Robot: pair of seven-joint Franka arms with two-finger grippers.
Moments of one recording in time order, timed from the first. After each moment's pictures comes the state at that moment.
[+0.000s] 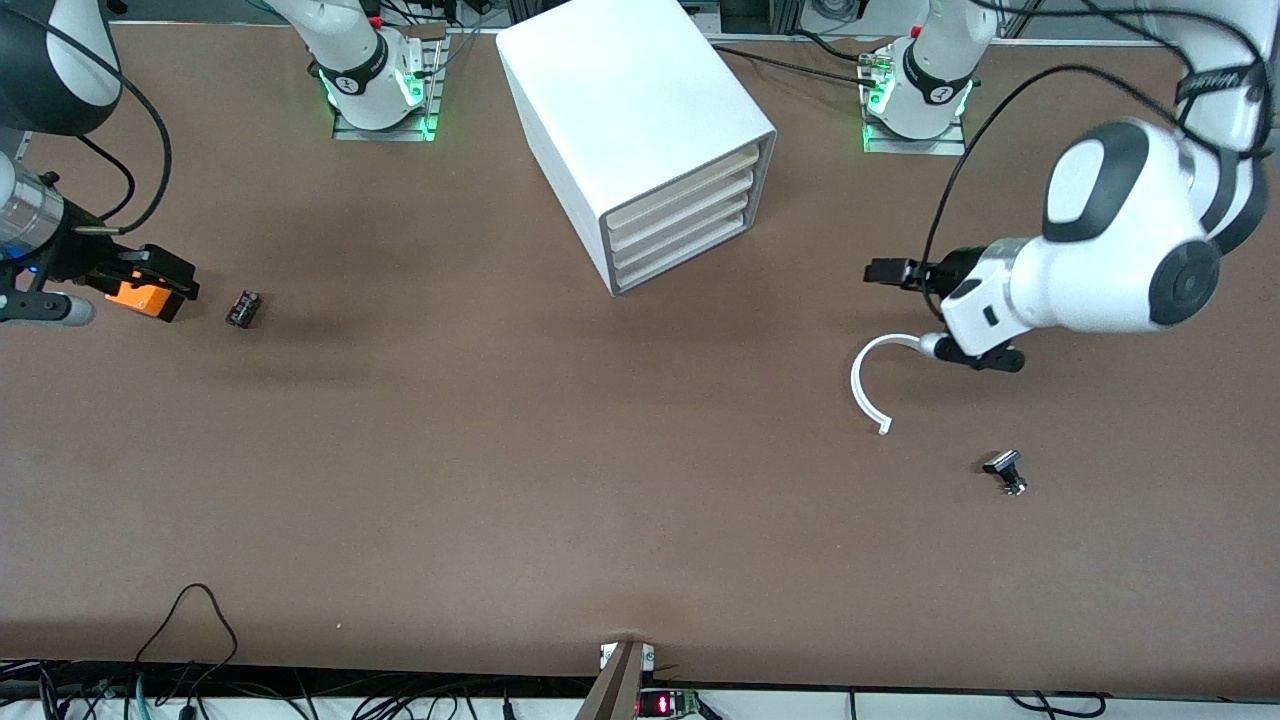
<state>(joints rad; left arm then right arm) 0.11 0.31 -0.31 -1.71 -0.42 1.59 -0.06 -0.01 0.04 -0.04 -1.80 -0.03 1.81 -0.04</state>
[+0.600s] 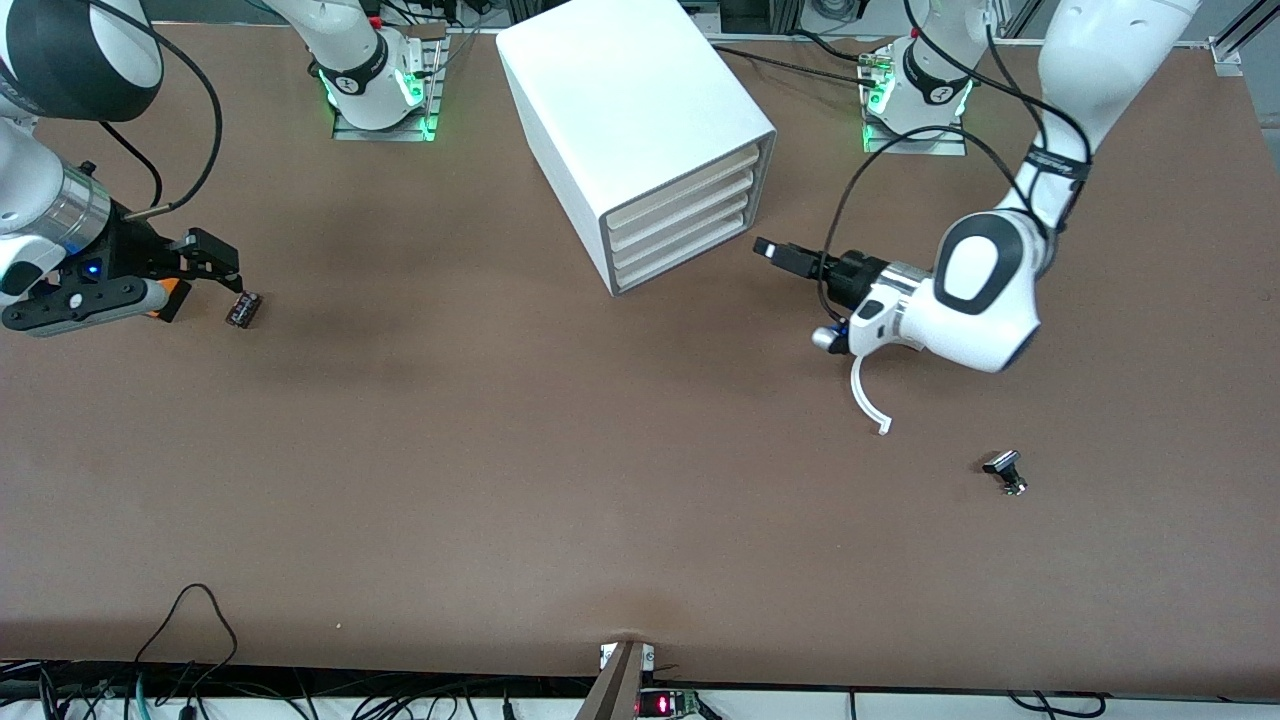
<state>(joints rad) 0.09 0.44 -0.37 -2.01 -0.96 1.67 0.20 0.05 0.04 -0.01 -1.75 0.01 1.80 -0.30</state>
